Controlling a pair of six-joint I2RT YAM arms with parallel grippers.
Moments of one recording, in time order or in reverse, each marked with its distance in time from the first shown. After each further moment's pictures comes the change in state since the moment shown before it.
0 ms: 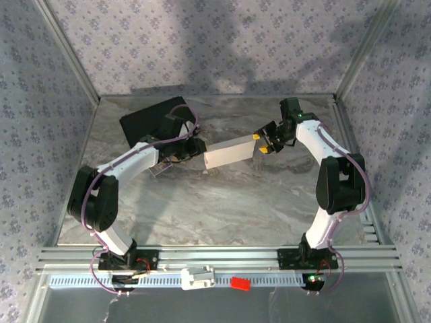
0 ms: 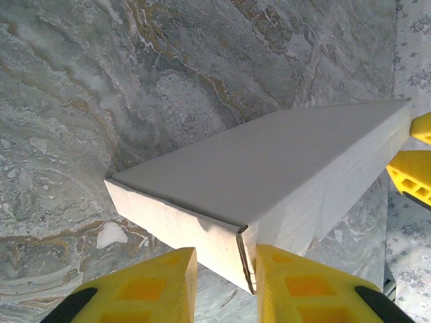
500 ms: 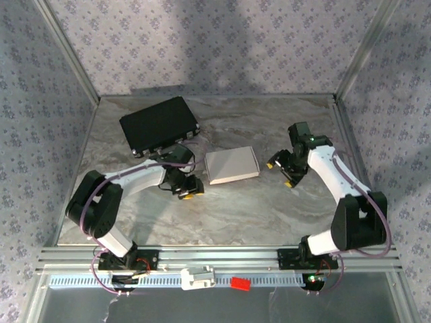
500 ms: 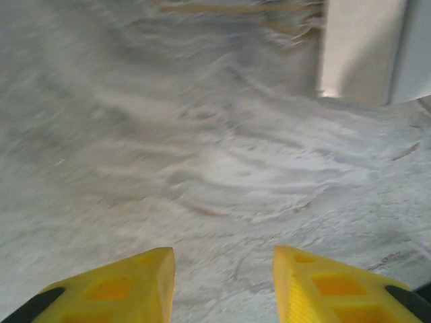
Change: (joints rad) left arm -0.136 -0.077 -0.219 -0.265 -0.070 -0.019; right arm 0.015 -0.397 -0.311 -0.224 0.320 -0.143
